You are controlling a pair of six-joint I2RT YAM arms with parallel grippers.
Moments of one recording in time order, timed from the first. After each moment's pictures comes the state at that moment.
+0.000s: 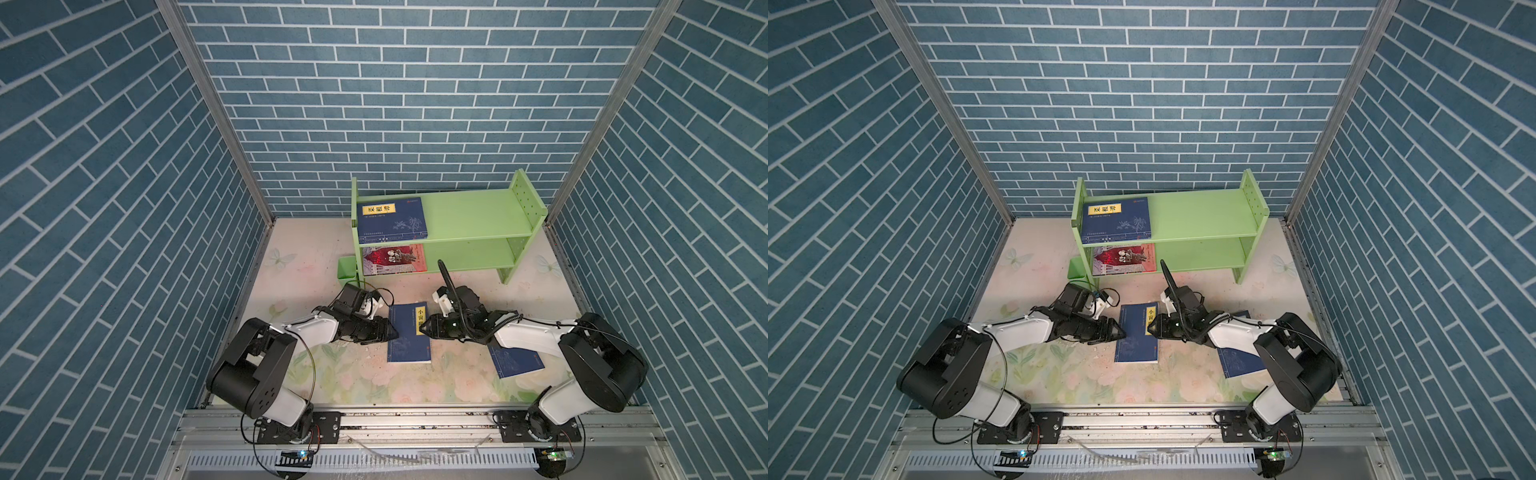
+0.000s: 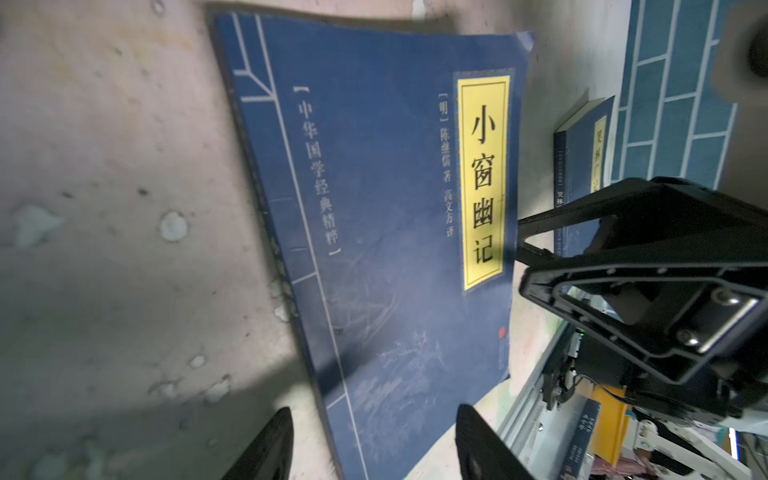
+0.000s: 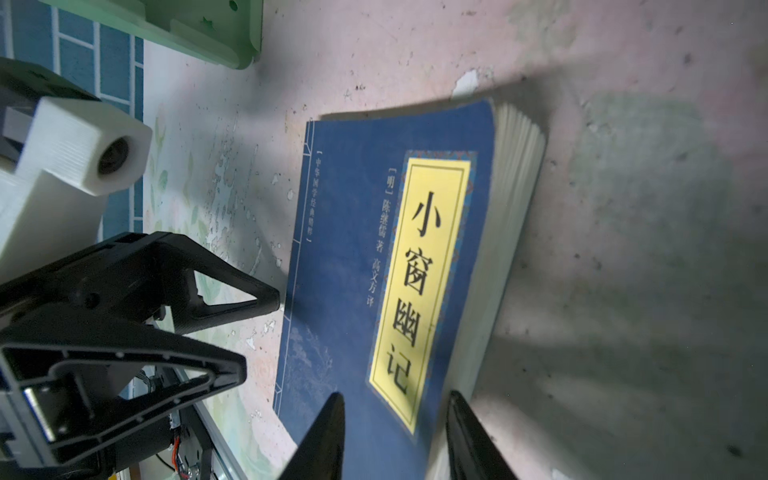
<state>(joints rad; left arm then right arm) -0.47 1.49 0.62 -0.18 0.61 -0.47 0.75 1.54 0.66 0.04 -0.38 0.71</state>
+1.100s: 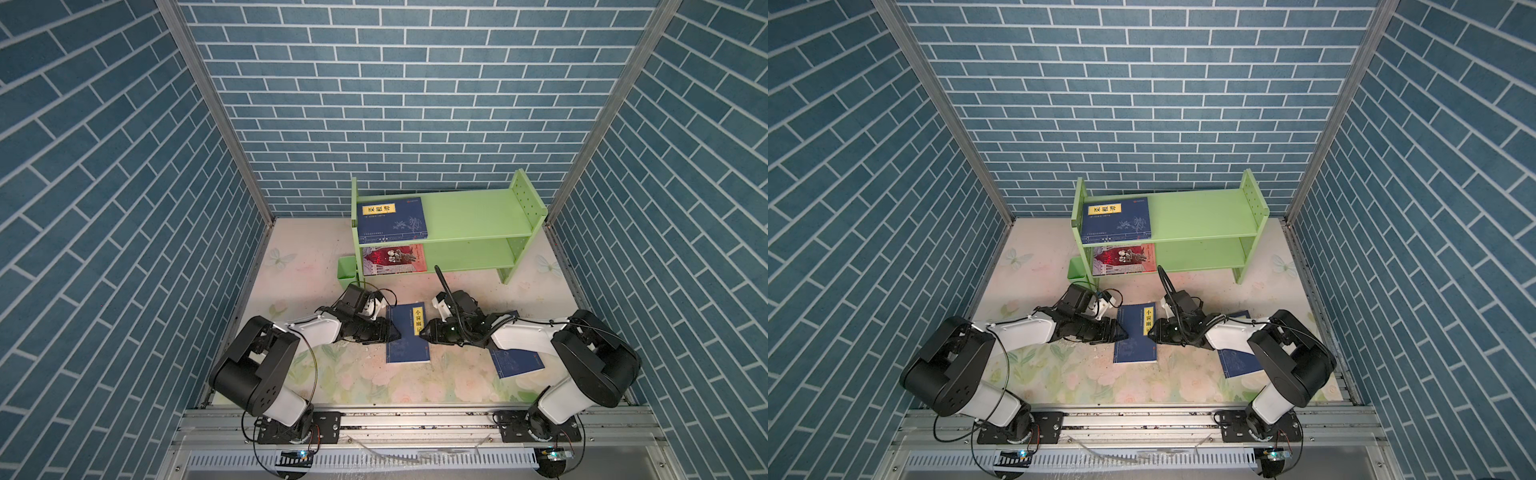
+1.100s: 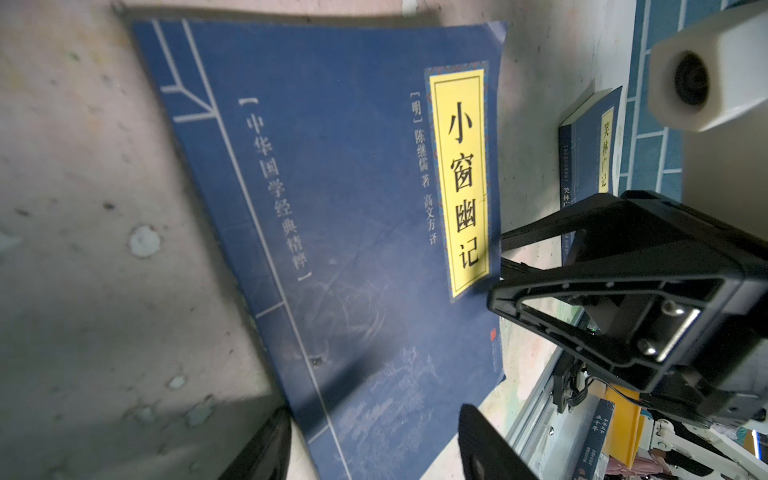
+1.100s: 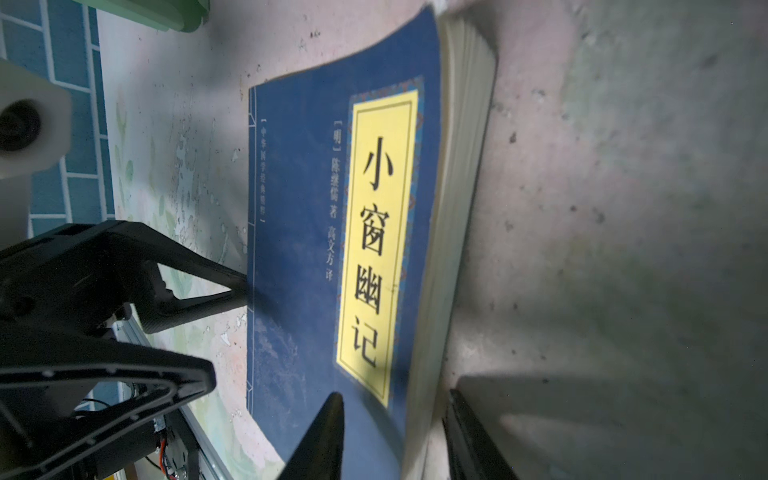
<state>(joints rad) -0.50 1.53 0.62 -0.14 0.62 -0.48 0.78 1.58 0.64 0.05 -0.37 0.74</state>
